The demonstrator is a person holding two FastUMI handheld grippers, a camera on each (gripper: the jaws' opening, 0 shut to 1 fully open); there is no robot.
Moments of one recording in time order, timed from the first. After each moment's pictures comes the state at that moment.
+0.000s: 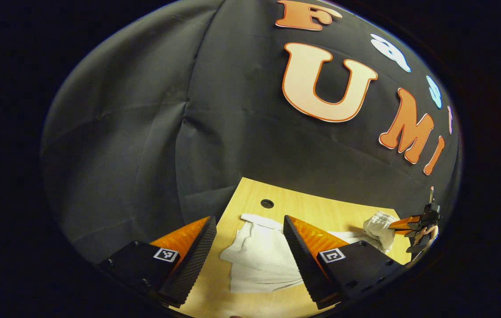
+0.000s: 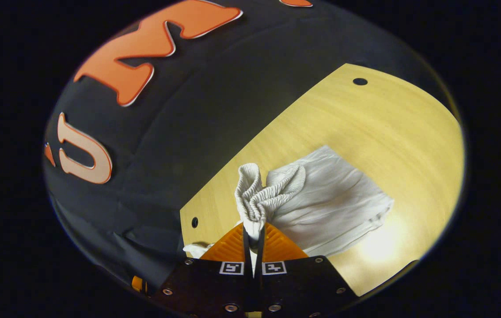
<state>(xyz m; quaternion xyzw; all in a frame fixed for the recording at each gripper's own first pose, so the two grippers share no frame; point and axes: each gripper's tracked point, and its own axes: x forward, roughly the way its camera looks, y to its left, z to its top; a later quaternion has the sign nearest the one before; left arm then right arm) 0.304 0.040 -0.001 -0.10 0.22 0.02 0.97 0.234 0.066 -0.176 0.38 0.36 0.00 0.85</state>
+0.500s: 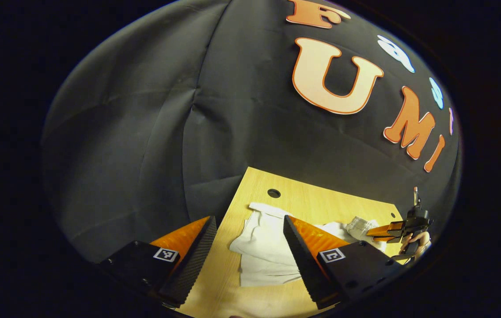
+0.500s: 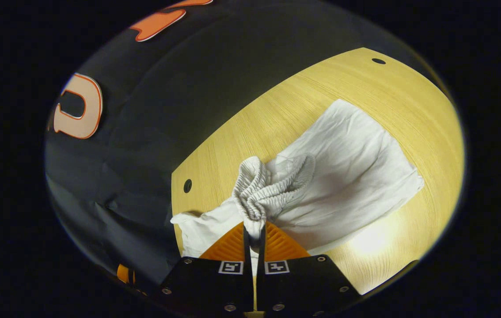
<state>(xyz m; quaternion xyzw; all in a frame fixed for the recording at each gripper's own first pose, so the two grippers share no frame) 0.307 0.040 -0.012 -0.10 0.24 0.02 0.96 0.257 0.044 -0.144 0.32 0.43 0.02 0.84</state>
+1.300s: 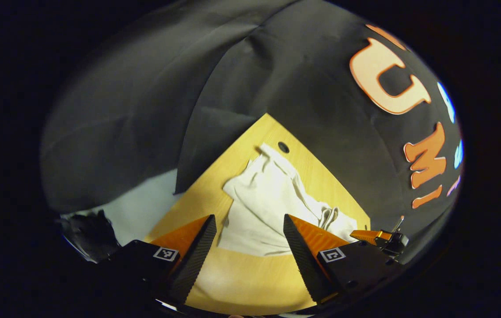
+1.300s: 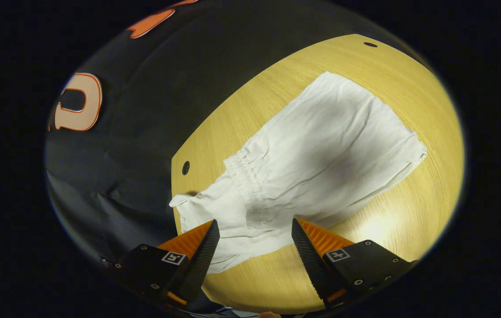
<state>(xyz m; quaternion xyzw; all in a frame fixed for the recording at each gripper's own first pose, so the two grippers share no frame) 0.267 0.000 -0.138 -0.36 0.39 0.02 0.85 0.228 0.041 -0.168 0.35 0.46 0.04 0.82</state>
